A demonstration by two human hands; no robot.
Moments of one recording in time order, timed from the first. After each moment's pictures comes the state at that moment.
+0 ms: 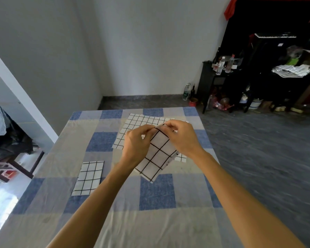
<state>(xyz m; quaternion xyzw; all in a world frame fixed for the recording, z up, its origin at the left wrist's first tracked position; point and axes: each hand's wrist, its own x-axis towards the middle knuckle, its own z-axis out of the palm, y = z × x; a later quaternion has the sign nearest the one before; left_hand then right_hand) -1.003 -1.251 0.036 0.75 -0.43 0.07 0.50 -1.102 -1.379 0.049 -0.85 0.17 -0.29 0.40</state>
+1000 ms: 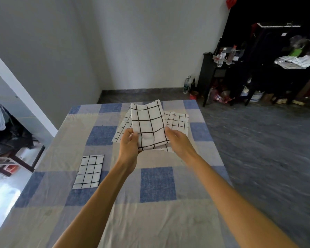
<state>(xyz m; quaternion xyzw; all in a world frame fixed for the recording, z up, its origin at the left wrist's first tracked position) -1.005 -1.241 -0.001 0.64 -0.12 -0.25 0.72 -1.109 -1.366 -0.001 -0.73 0.34 -0.13 0.58</state>
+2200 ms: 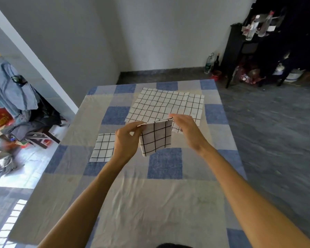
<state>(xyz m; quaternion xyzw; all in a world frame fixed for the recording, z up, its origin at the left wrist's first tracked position) -1.028 -1.200 -0.009 0.80 -0.34 0.01 0.49 -1.145 -1.371 -0.001 -0.74 0.20 -0.14 0.63</state>
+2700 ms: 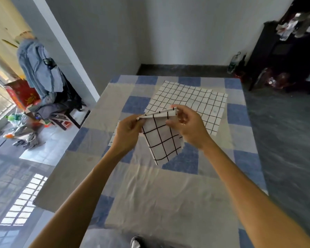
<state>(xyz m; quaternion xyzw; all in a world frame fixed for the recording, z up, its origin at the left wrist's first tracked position) -1.018 -1.130 0.003 0.80 -0.28 -0.04 0.52 -1.114 -1.314 -0.001 -0.76 0.08 -0.18 0.62</state>
